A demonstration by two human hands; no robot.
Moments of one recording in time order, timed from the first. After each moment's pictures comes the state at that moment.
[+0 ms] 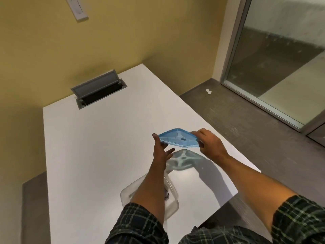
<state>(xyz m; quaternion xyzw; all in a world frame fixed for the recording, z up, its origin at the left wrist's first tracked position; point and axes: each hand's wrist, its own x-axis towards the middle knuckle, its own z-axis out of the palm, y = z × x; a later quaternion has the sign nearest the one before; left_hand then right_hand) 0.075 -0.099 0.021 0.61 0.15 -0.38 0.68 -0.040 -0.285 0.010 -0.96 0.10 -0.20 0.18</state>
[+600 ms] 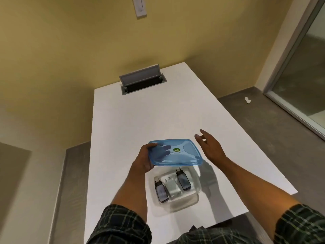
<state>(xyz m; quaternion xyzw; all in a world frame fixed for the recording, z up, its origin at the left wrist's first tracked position) 0.090 0.084 0.054 0.45 0.17 -0.39 0.78 0.005 -0.179 0.020 -0.83 0.19 -0.04 0.52</state>
